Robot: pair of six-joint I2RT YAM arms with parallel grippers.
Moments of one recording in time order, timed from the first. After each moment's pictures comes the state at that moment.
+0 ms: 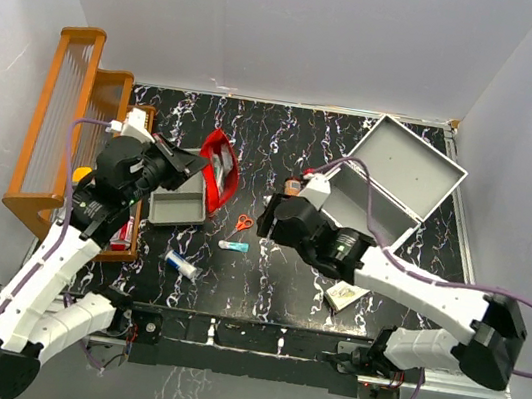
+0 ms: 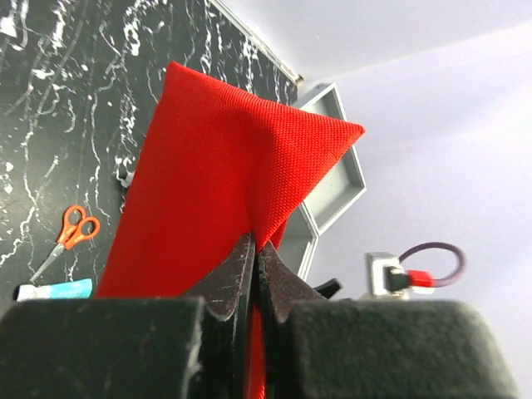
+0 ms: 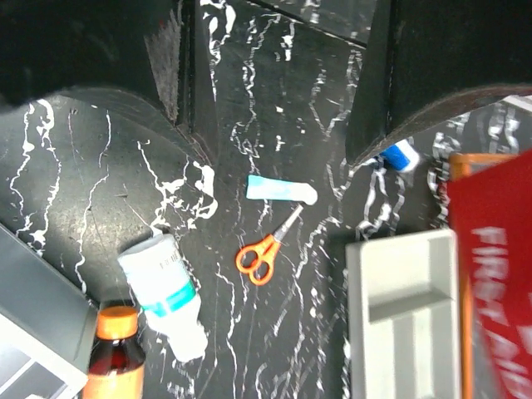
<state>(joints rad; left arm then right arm) -0.39 0.87 0.92 -0.33 0.11 -1.05 1.04 1.22 1.00 -0.42 0.49 0.90</state>
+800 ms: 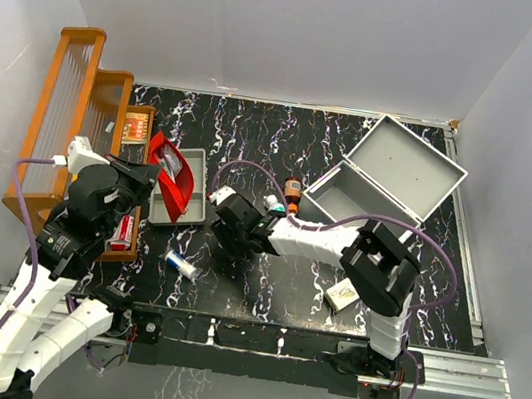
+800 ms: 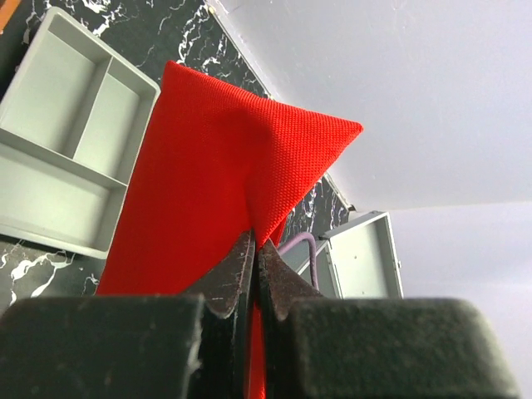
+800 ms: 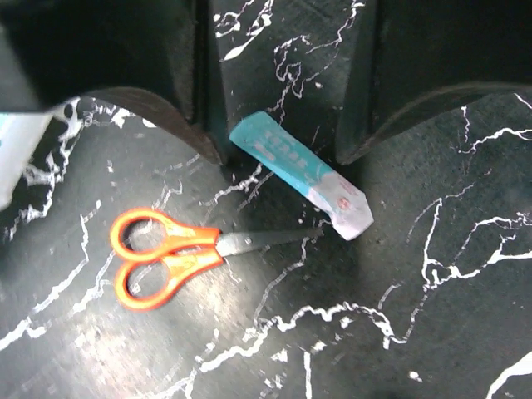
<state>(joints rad) -0.39 0.63 0.89 -0.58 -0.35 -1.12 1.03 1.89 1.22 -0.31 0.17 0.20</state>
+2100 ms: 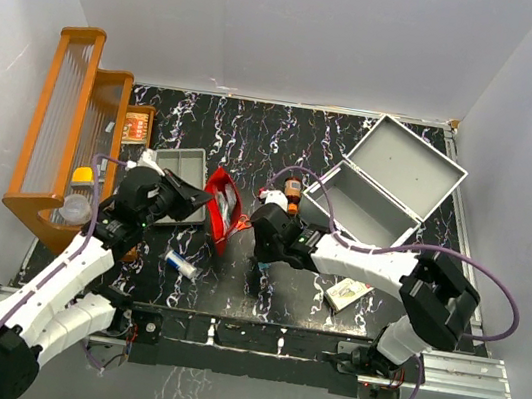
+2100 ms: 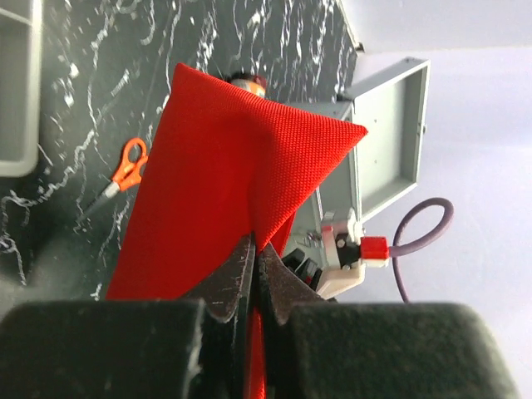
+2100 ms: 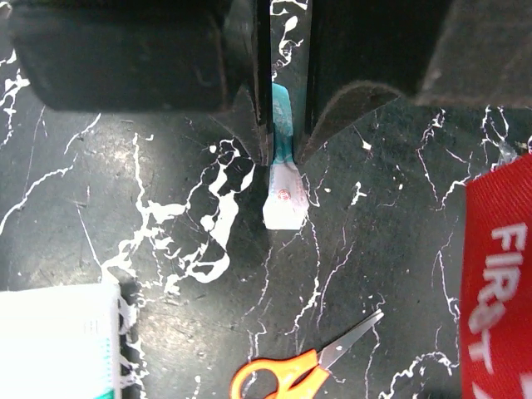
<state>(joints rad) -0.38 0.83 0.62 -0.23 0.09 -1.19 1.00 1.58 0.96 -0.31 0.19 0.59</state>
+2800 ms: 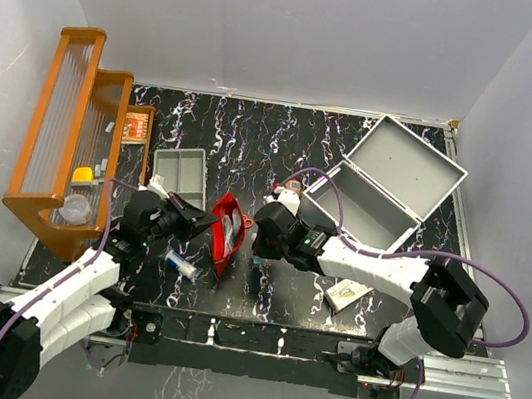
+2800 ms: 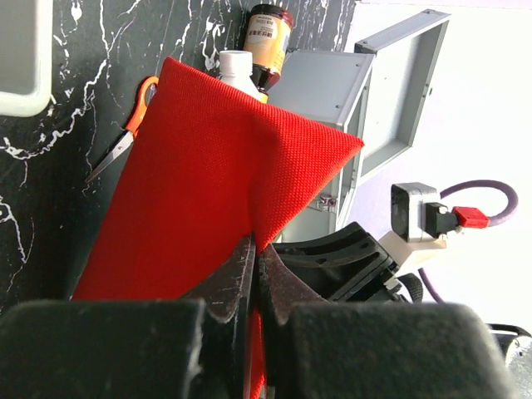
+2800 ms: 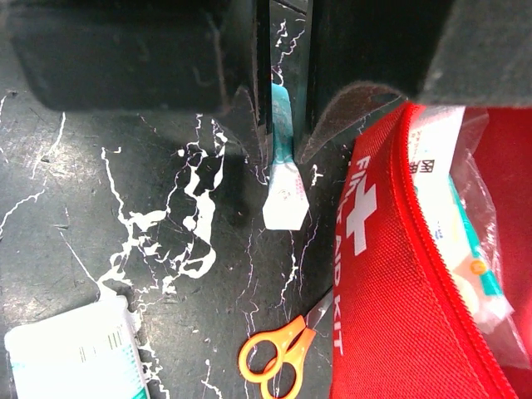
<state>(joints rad) -0.38 0.84 0.31 0.11 0.27 -1.33 1.00 1.52 0.94 -0.29 0.24 0.83</state>
